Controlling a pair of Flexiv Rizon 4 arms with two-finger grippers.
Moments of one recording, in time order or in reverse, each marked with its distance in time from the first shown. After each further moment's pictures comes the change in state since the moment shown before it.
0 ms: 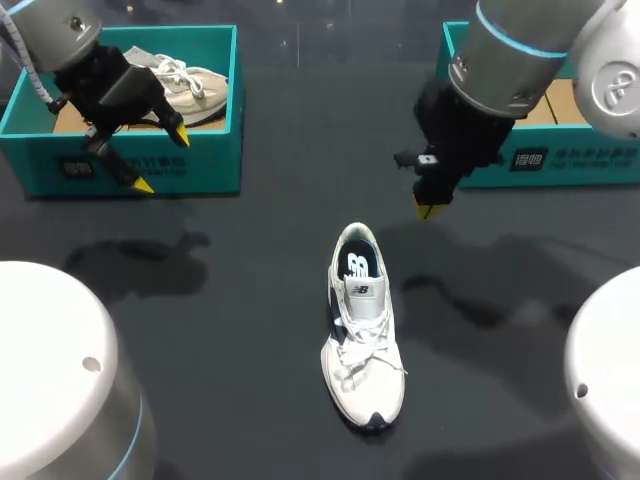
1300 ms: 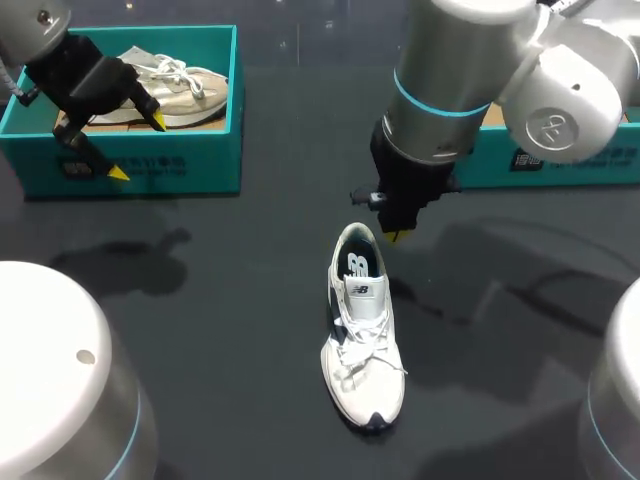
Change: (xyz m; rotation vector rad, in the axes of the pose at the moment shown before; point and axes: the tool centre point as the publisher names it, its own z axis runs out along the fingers) left arm -0.002 0.027 -0.025 -0.042 -0.063 0.053; right arm 0.019 0.007 0.056 -0.048 -0.138 0.041
